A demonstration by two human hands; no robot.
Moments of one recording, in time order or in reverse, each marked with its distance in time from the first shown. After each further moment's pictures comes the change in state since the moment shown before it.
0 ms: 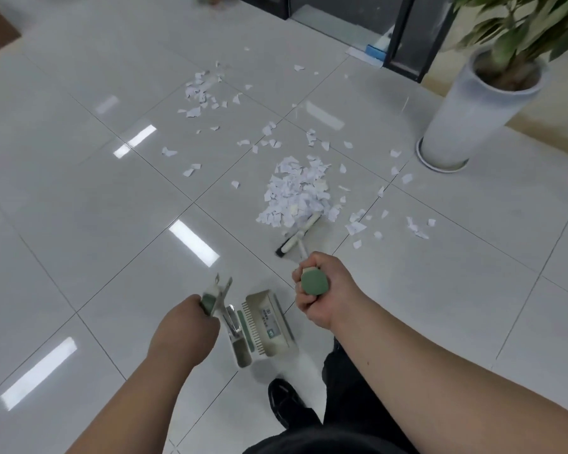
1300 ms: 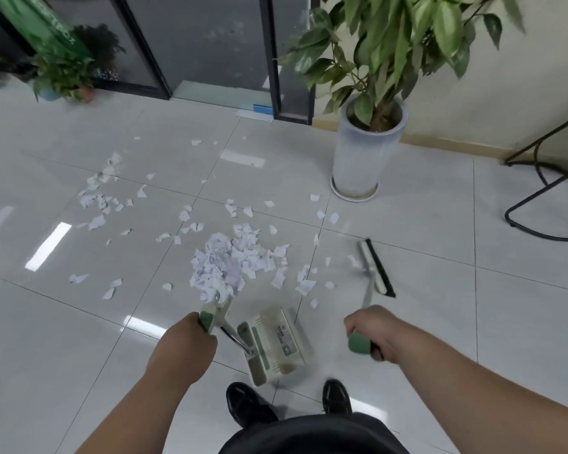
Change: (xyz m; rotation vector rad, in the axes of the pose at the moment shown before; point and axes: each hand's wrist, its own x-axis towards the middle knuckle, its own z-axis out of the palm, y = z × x) left_hand 0.158 0.283 -0.055 0.204 -0.068 0.354; right_hand 0.040 -0.238 -0.118 -0.538 0.490 -0.091
